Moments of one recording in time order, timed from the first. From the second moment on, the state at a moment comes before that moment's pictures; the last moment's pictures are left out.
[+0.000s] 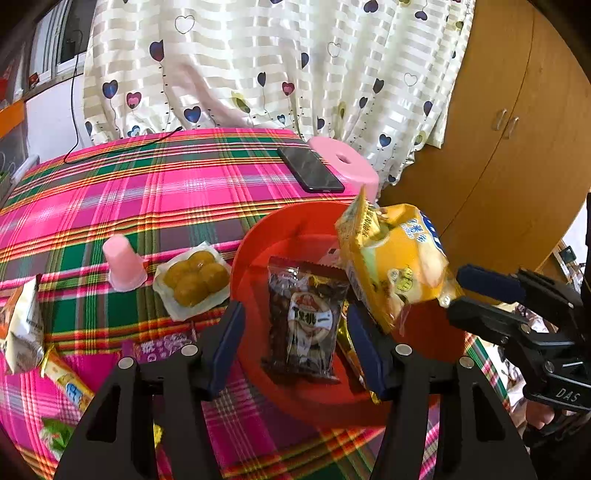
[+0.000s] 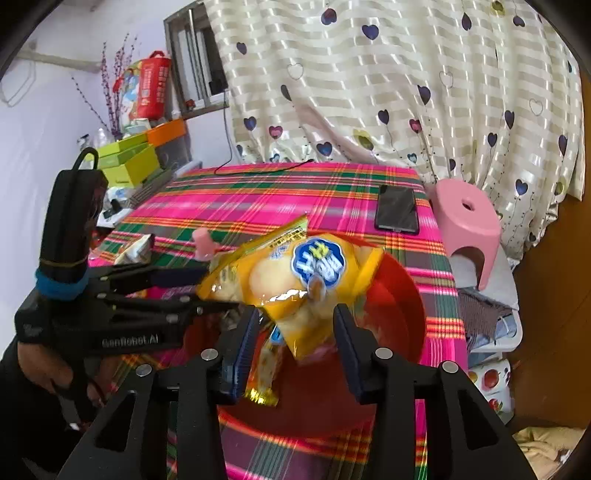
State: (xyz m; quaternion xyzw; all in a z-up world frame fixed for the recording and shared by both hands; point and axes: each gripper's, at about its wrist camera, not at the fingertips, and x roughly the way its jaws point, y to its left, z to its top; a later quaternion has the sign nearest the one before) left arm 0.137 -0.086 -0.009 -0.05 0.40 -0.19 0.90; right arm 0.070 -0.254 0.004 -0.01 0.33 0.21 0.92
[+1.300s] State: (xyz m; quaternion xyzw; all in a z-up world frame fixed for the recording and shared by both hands) left arm 0.072 -0.030 0.004 -0.06 0.38 -0.12 0.91; right arm 0.037 -0.231 0.003 -0.01 0.33 0.22 0.92
